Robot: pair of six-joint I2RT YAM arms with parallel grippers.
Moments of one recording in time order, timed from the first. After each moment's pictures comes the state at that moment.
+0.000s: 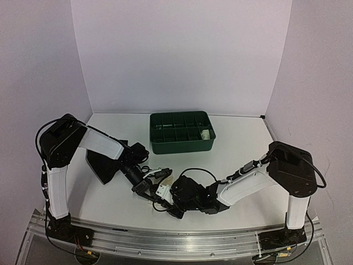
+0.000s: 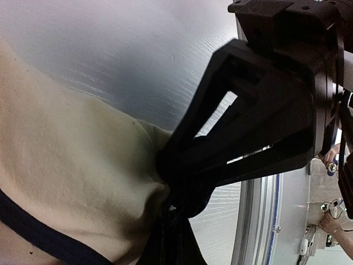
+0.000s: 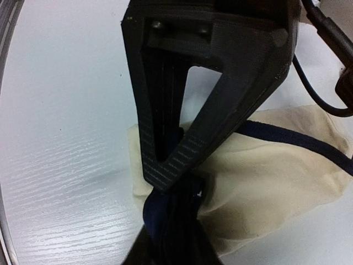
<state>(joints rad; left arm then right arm) -0.70 2.02 1.11 -0.57 0.94 0.49 1.23 1.99 0.97 0.25 0.11 -0.09</state>
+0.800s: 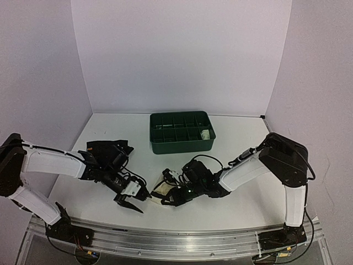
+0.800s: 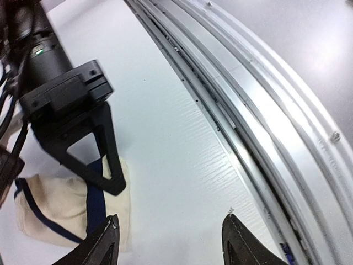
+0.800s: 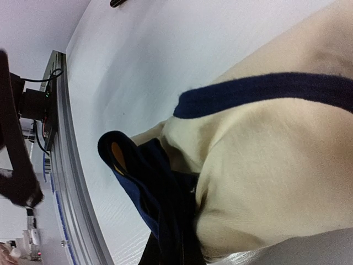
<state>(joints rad) -0.79 1.43 0.67 -0.28 0.75 1.12 1.02 2.05 0.97 0.35 -0.48 0.59</state>
